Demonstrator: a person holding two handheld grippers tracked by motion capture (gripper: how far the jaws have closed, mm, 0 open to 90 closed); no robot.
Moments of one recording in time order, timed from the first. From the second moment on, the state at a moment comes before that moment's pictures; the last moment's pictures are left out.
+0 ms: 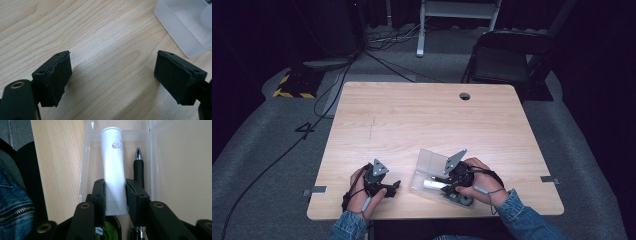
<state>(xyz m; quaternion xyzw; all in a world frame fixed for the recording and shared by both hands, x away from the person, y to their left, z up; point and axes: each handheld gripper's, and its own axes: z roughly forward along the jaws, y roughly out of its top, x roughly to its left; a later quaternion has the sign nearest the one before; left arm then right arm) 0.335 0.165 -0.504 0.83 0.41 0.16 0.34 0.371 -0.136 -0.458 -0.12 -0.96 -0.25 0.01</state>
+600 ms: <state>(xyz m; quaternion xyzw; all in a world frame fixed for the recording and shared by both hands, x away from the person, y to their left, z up) 0.335 0.165 -0.505 0.83 0.41 0.15 0.34 0.371 -0.136 -0.460 -0.12 -0.96 -0.25 -0.02</state>
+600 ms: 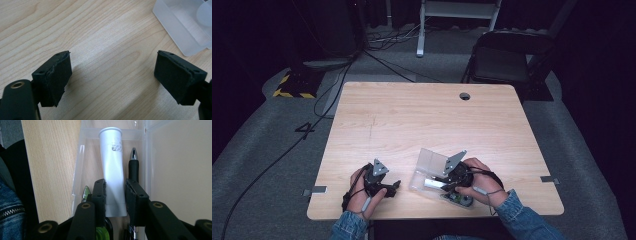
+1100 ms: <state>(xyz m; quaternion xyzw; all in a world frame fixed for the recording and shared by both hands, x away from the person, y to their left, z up) 0.336 0.165 -0.504 0.83 0.41 0.16 0.34 0.370 -0.147 -0.441 -0.14 -0.95 -0.29 -0.03</state>
